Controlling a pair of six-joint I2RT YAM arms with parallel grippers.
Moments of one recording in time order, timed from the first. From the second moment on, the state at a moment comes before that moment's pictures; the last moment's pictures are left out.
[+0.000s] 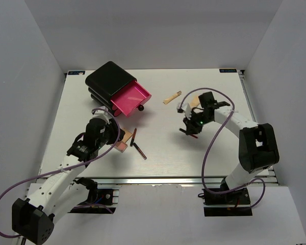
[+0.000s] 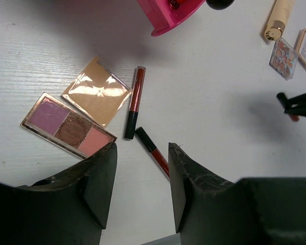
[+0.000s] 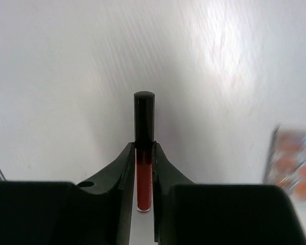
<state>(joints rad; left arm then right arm) -0.44 0.84 0.61 -0.33 -0.06 -0.59 0.28 1.64 1.03 -0.66 -0.58 -0.79</state>
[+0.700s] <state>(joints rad) -0.44 0.79 0.55 -0.32 -0.06 -0.63 0.76 1.96 1.72 -0.19 -0.46 -0.97</state>
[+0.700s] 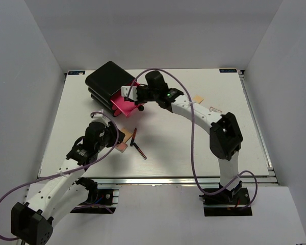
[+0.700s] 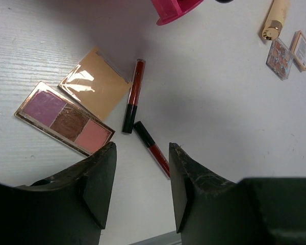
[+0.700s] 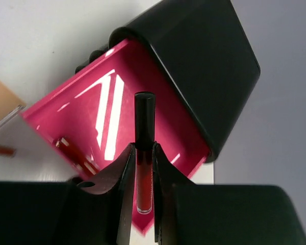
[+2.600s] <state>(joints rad) -0.72 1.63 0.83 -0.19 -0.43 -0.50 0.43 1.34 1.01 -0.04 -0.52 -0.31</state>
